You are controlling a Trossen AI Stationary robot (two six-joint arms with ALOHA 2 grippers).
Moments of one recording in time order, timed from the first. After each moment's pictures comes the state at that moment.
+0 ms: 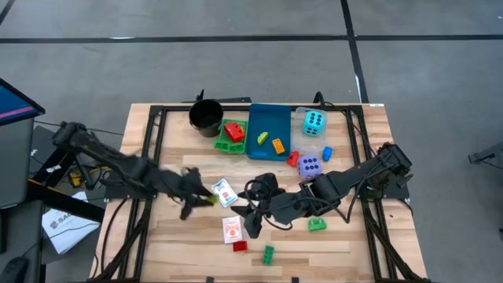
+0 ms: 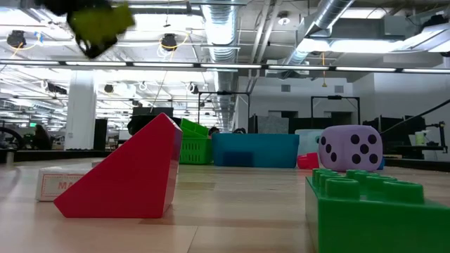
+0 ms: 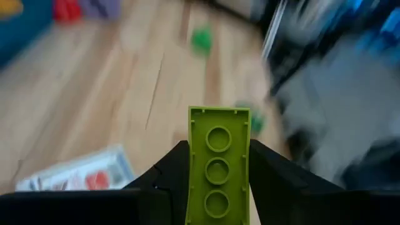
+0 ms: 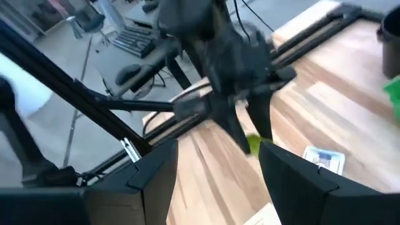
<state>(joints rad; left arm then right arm) -0.42 0.94 0.61 -0.16 -0.19 -0.57 0.46 1.83 1.90 -0.55 0.55 0.78</state>
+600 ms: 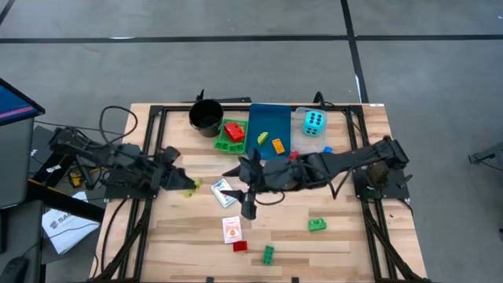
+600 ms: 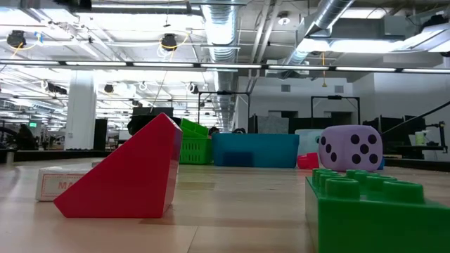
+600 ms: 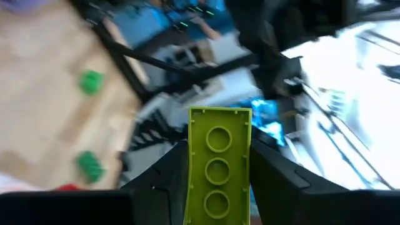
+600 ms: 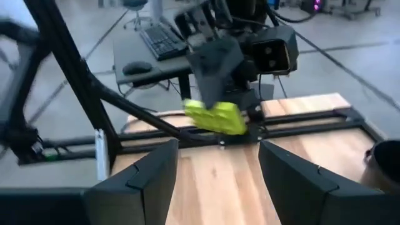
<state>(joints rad) -0.36 0.61 0.61 0.00 -0.07 -1.19 0.30 1.82 1.90 -0.40 0.33 0.19</state>
